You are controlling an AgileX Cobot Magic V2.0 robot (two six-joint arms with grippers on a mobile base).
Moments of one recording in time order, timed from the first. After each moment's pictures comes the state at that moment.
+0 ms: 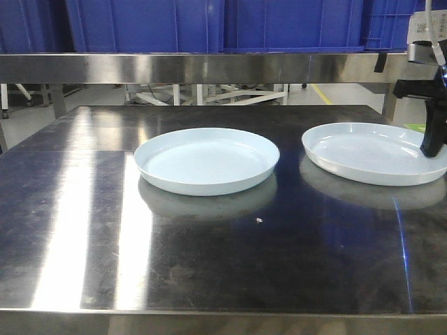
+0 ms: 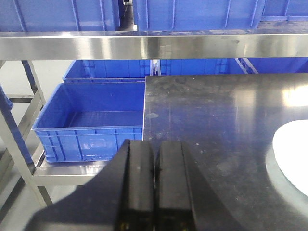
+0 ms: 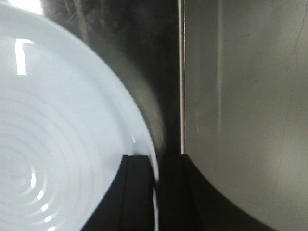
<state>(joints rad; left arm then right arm) -0.06 0.63 -0.42 -0.09 0.09 0.11 -0.14 2.04 -1.62 0.16 1.03 -0.04</state>
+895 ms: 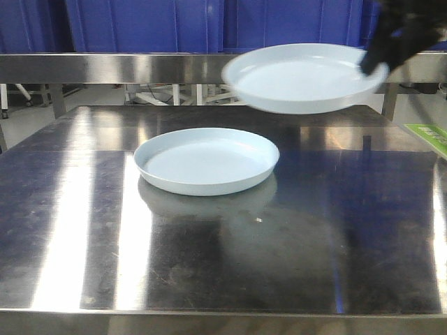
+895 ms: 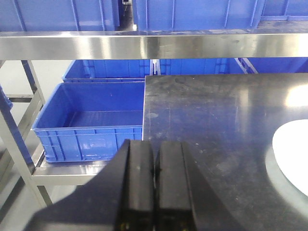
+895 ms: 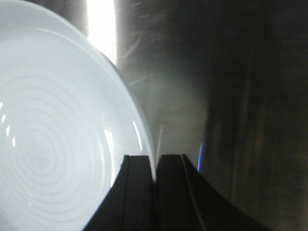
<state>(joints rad) -0.06 0.63 -0.42 -0.09 0.09 0.11 0.06 1.81 -1.61 0.36 1.02 -0.04</state>
